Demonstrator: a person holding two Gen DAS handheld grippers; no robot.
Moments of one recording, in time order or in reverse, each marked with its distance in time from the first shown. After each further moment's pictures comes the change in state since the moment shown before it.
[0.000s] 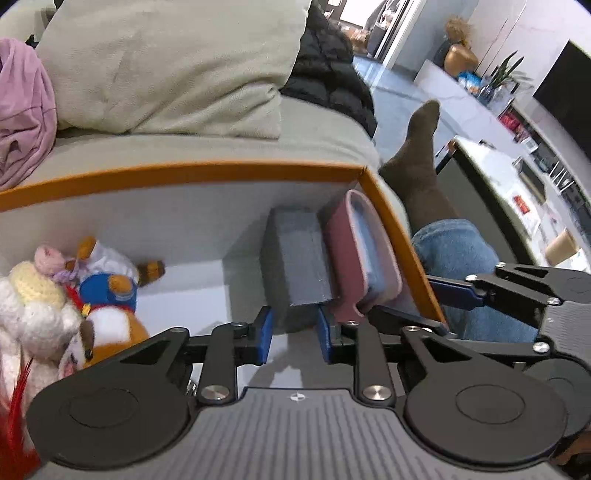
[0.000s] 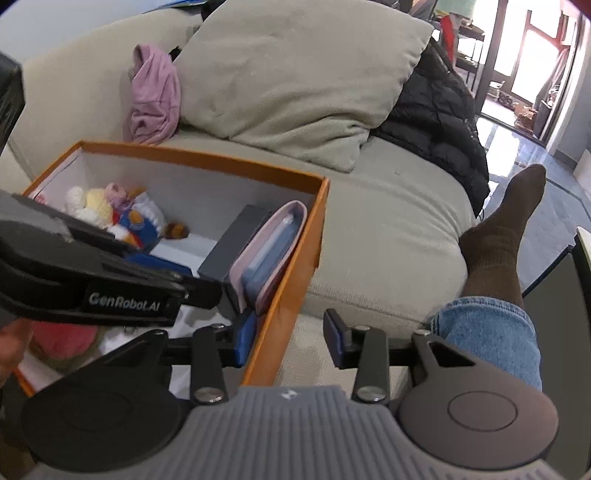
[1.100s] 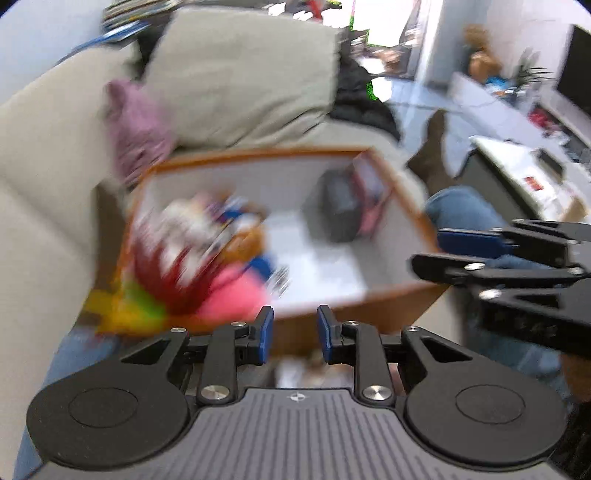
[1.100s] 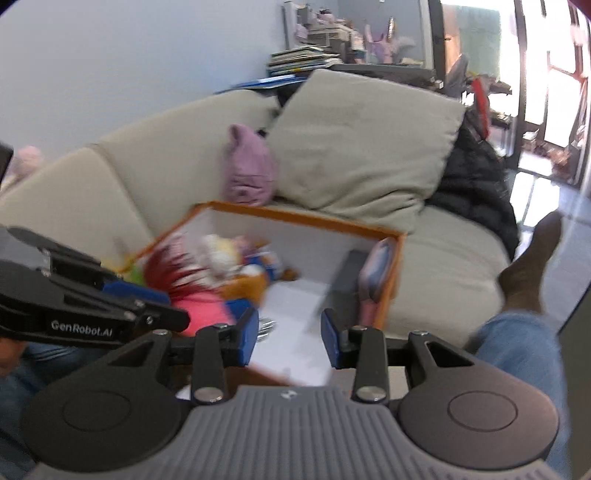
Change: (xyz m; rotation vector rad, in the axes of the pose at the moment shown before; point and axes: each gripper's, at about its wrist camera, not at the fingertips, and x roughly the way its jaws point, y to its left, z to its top) left arm -0.160 -0.013 -0.115 0.030 -0.072 0.269; right arm -0.130 0.050 -0.059 0.017 -0.226 0.273
